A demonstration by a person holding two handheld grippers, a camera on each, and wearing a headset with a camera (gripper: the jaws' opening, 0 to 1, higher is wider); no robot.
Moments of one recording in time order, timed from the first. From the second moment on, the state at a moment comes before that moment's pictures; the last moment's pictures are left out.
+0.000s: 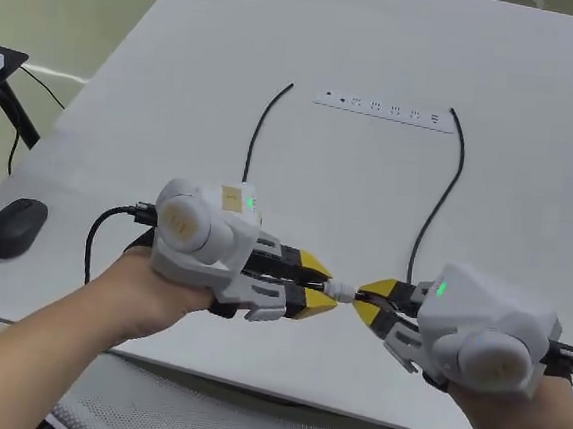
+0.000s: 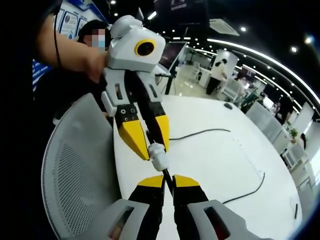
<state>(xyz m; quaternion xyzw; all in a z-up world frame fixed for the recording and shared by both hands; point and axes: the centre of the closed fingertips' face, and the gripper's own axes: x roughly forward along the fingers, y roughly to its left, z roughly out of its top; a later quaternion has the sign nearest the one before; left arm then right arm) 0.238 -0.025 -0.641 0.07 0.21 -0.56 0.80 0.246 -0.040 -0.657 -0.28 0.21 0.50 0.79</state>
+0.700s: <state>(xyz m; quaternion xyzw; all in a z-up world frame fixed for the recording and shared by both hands) 0.241 -0.024 -0.637 0.05 0.21 -0.55 0.81 0.262 -0.071 -0.680 -0.20 0.27 0.45 0.83</state>
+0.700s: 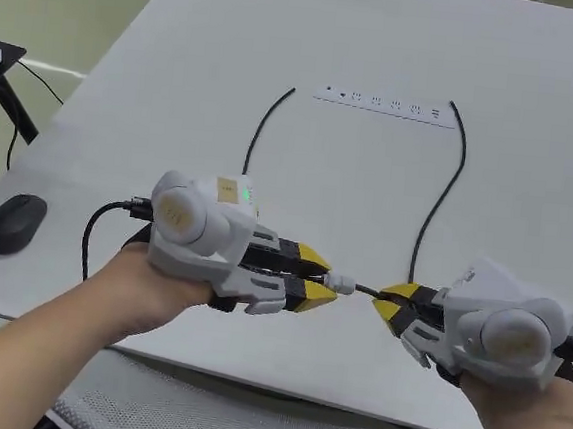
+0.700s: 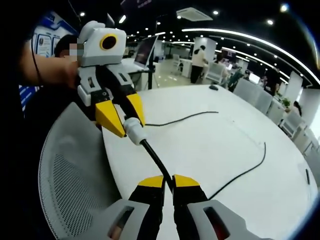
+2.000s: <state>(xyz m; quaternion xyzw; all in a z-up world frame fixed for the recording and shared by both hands) 0.244 -0.022 -0.636 0.02 0.22 -0.54 0.81 0.264 -0.117 -0.713 -0.10 0.36 0.37 0.85</state>
